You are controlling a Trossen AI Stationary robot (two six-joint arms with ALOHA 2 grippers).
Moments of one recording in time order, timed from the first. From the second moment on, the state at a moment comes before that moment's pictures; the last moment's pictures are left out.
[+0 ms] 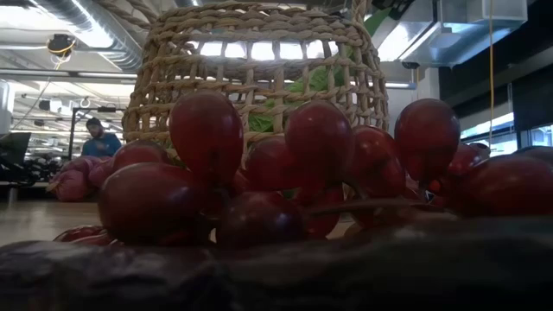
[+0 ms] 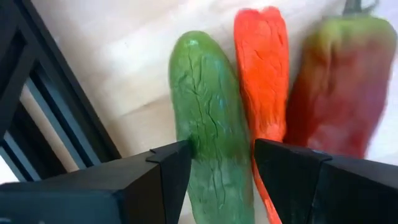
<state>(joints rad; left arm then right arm) -1.10 1.76 1.12 -0.99 -0.03 -2.28 0.05 1.30 1.33 -0.86 -0.52 0.07</state>
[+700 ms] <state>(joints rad) -1.10 1.78 1.11 -1.00 -0.16 -2.24 0.05 1.30 1.33 -0.86 -0.52 0.10</state>
